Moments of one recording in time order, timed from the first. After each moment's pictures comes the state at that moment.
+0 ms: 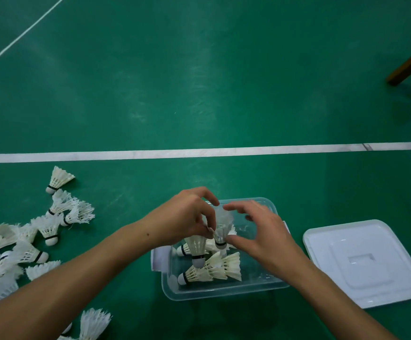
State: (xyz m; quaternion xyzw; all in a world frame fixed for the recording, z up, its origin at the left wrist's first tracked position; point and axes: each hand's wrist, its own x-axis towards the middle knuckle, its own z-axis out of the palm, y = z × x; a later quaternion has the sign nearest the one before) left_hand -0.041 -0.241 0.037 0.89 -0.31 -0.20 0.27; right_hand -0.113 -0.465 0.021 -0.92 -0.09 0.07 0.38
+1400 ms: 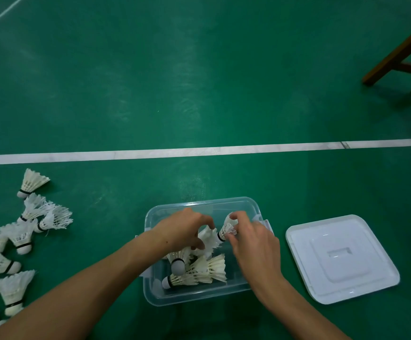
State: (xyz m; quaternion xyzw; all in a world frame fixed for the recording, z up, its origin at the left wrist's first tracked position) left_hand -0.033 -0.292 -0.039 0.90 -0.31 -0.27 0.16; right_hand -0.126 -0.463 -0.026 -0.99 0.08 -0.03 0.12
